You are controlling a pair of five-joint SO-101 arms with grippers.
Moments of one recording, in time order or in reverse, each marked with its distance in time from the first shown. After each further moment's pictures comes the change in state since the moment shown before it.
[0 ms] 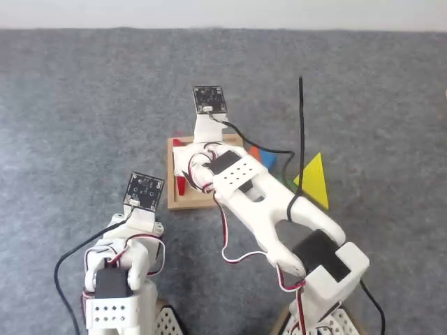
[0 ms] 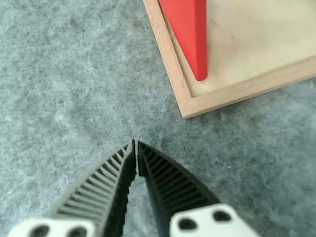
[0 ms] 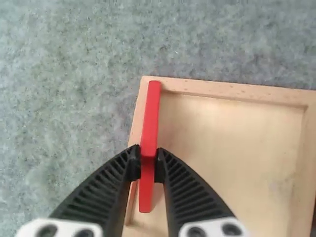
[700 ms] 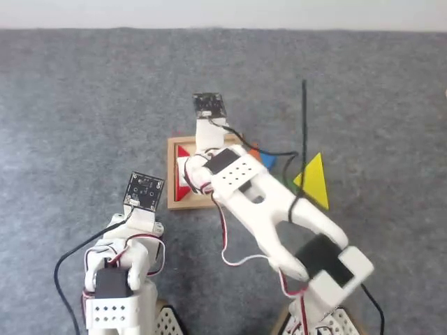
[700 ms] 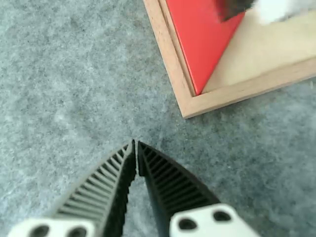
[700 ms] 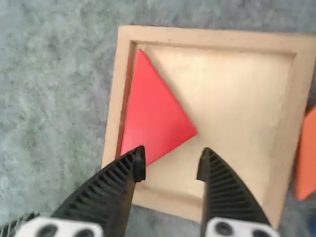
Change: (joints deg) left arm 0.0 0.0 0.0 0.0 0.0; right arm -0.9 -3.6 -1.8 14.2 1.8
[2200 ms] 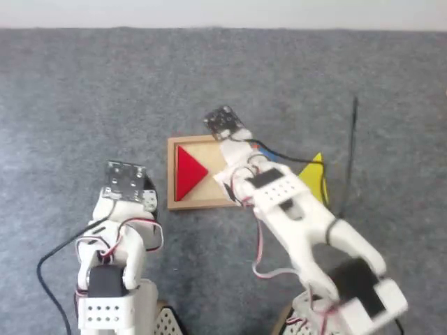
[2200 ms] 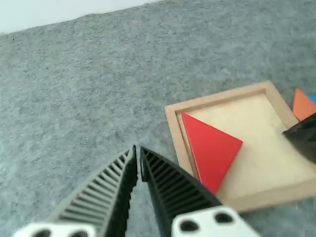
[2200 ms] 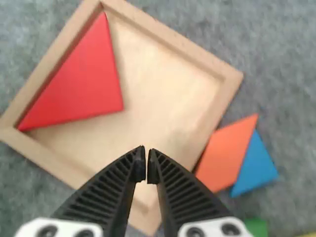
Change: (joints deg) left arm 0.6 9.2 -9.9 -20.4 8.8; right arm 9.5 -10.9 22.7 -16.7 34.4
